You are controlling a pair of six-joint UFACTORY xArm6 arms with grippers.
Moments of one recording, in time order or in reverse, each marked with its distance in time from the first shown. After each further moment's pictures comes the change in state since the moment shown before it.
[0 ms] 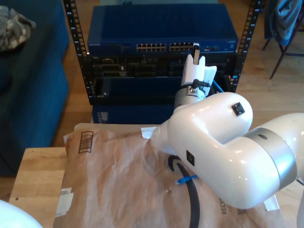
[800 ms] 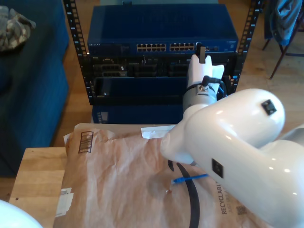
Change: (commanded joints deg) left arm 0.0 0.0 0.0 0.0 0.0 0.0; right arm 1.0 -20.1 22.3 -1.1 12.1 0.0
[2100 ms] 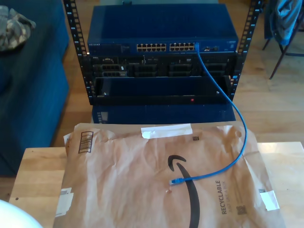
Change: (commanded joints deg) left arm 0.0 0.0 0.0 0.1 0.0 0.0; right arm -68.7 -45.2 17.3 -26.5 95.2 -39.7
